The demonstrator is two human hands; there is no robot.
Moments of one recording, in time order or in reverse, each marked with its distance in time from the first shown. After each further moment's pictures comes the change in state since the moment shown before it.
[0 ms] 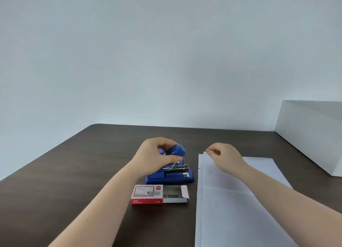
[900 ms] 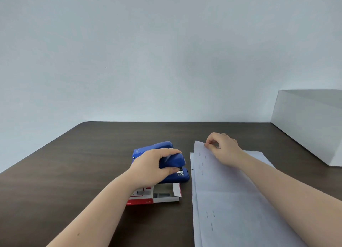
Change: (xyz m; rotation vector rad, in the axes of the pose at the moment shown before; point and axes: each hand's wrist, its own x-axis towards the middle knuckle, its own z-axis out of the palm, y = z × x) left_hand 0.001 -0.015 0.030 0.247 -0.183 0.046; right_hand 0.017 0.023 -0.005 0.013 -0.034 -0.084
